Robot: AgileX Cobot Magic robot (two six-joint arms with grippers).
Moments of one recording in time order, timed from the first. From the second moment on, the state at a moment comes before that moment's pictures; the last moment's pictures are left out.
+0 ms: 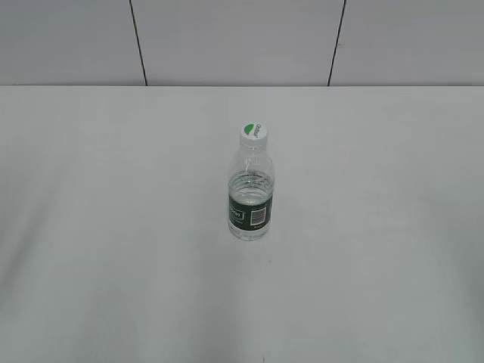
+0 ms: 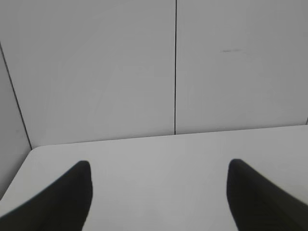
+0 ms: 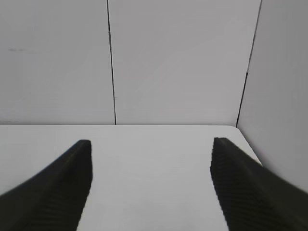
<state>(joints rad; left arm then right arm) -0.07 0.44 -0.33 -0.12 0.03 0.17 0.08 0.06 -0.41 -0.08 0.45 -0.05</state>
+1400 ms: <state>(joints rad) 0.18 1.91 -0.43 1.05 -1.19 -0.36 0.08 0.66 -0.41 -0.05 -0.01 0.00</state>
